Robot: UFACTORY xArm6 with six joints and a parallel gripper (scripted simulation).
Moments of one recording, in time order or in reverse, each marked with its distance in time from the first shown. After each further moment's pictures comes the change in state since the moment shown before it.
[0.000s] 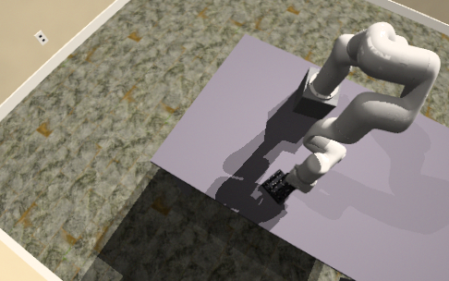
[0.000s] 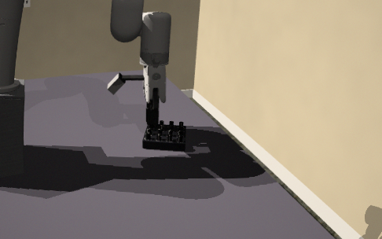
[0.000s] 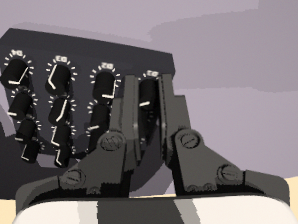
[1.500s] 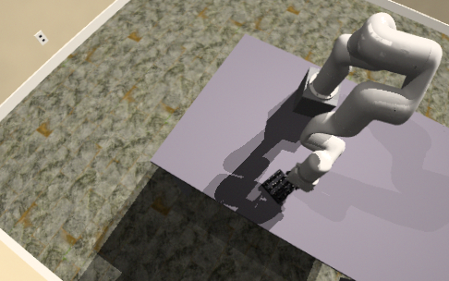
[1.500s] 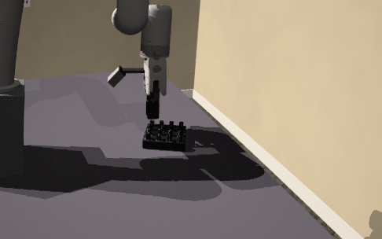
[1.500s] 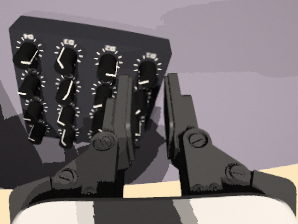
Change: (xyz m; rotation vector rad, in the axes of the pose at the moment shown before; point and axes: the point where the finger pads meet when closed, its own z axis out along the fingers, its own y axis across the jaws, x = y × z) arm 0.000 0.000 -0.020 -0.003 0.002 0.000
